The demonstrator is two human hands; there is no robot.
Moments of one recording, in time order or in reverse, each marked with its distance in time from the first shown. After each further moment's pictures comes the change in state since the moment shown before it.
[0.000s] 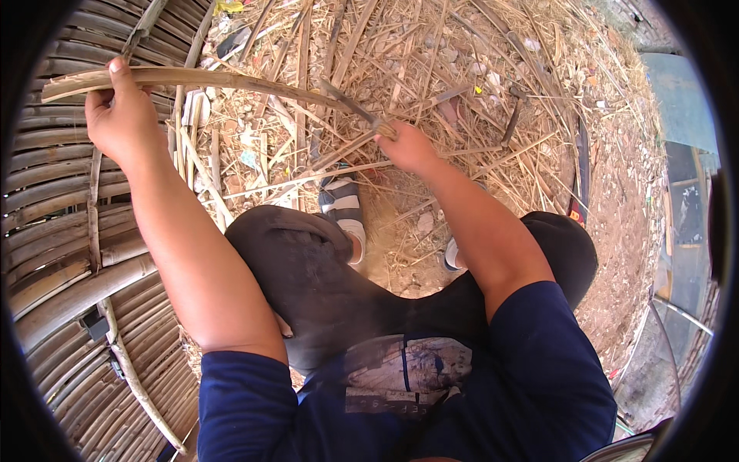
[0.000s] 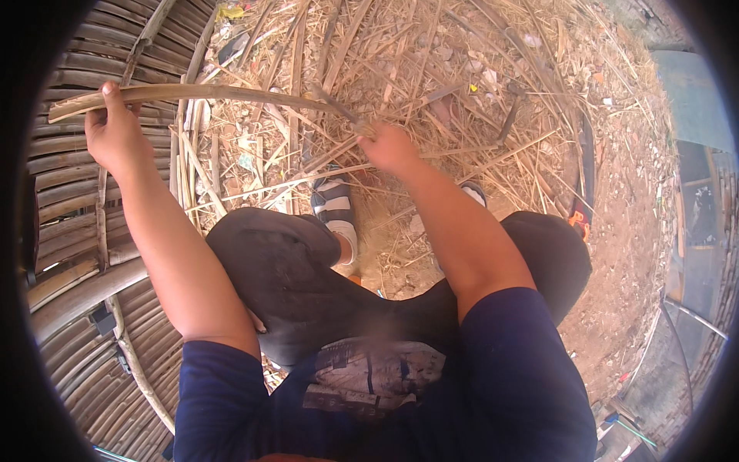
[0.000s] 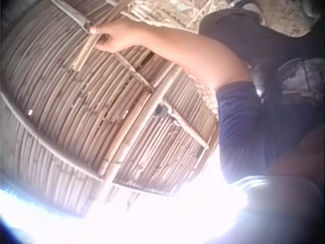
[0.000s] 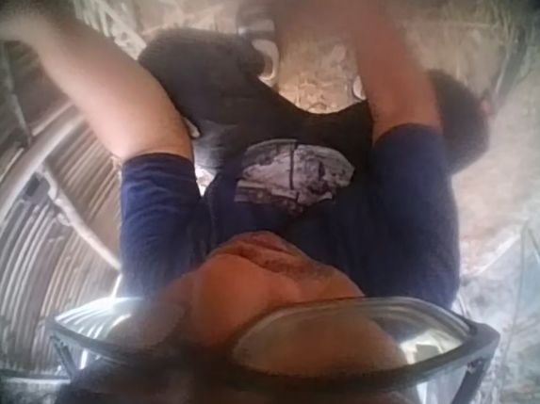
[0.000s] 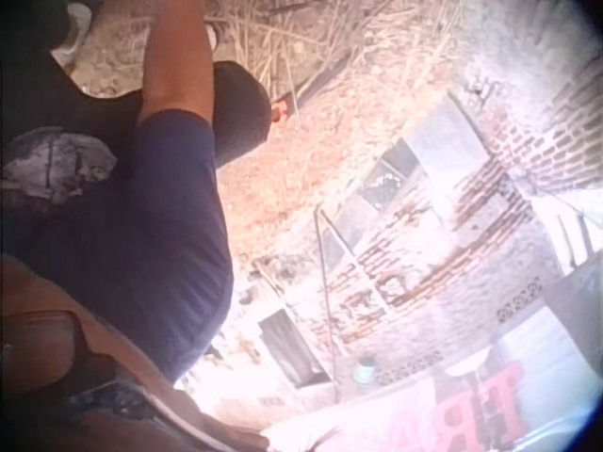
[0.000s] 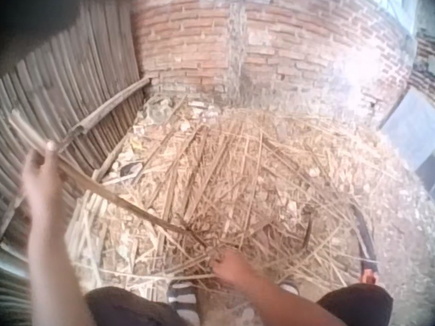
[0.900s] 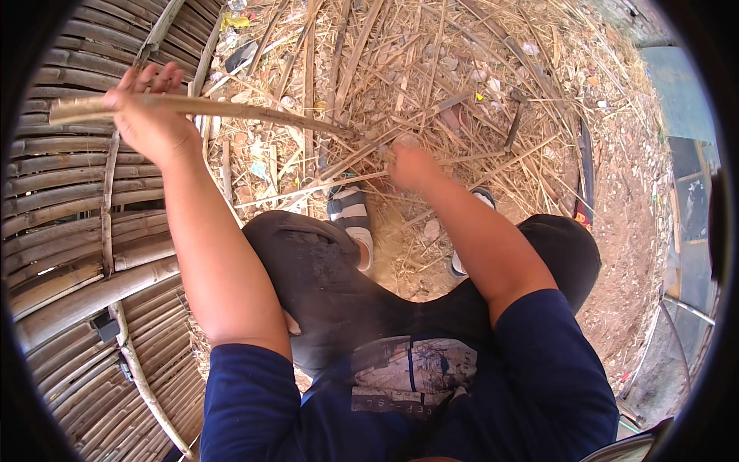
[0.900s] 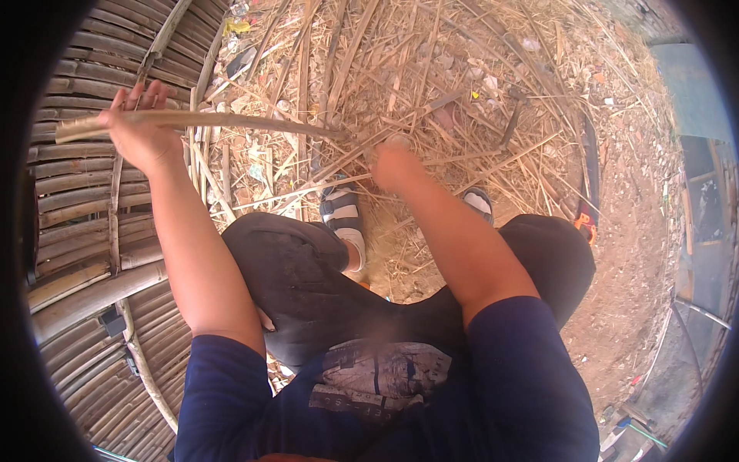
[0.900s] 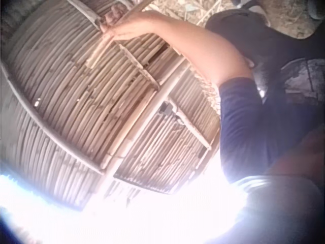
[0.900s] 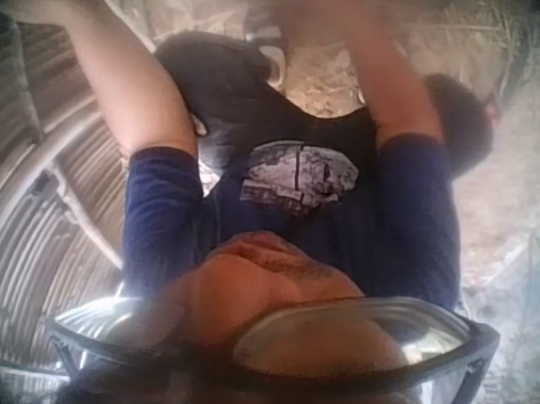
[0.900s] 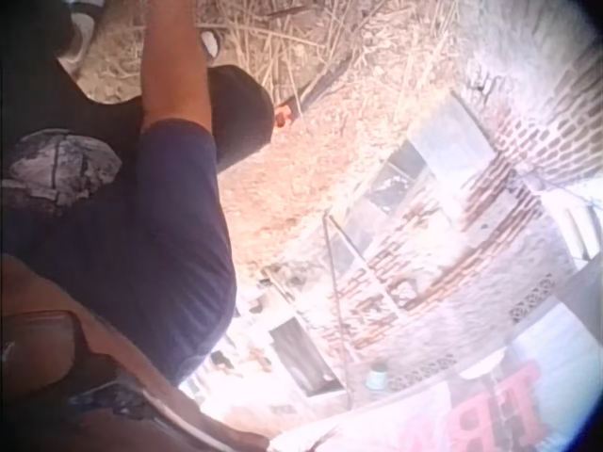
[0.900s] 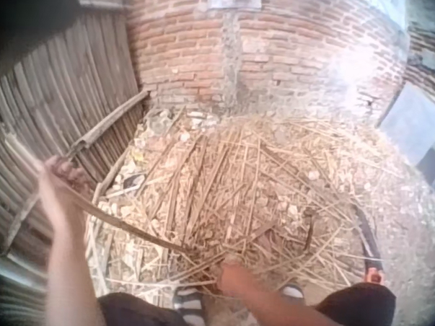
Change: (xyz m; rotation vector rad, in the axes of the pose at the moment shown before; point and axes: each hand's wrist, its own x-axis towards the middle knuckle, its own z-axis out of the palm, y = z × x) left_hand -0.026 0.026 0.025 -0.357 -0.038 -0.135; right_hand -0.018 0.006 0.012 -0.347 -0.059 -0.012
